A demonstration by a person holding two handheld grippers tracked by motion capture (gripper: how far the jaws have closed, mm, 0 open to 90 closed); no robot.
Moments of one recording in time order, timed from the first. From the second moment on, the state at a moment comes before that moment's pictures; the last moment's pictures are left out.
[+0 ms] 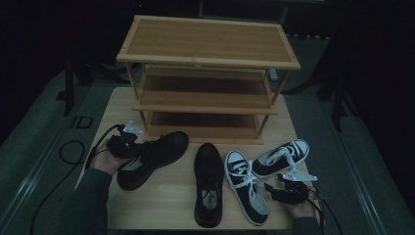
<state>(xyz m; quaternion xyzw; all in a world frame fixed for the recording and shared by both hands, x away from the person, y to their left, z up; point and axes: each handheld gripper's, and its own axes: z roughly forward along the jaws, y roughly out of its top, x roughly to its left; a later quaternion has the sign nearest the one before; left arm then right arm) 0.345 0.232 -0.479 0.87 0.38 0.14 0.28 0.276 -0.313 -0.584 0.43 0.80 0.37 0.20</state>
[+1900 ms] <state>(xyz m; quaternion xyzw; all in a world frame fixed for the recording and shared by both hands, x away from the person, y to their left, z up) 0.307 0.200 -0.425 0.86 0.37 0.13 0.32 0.276 -0.312 -0.584 0.42 0.80 0.37 0.20</state>
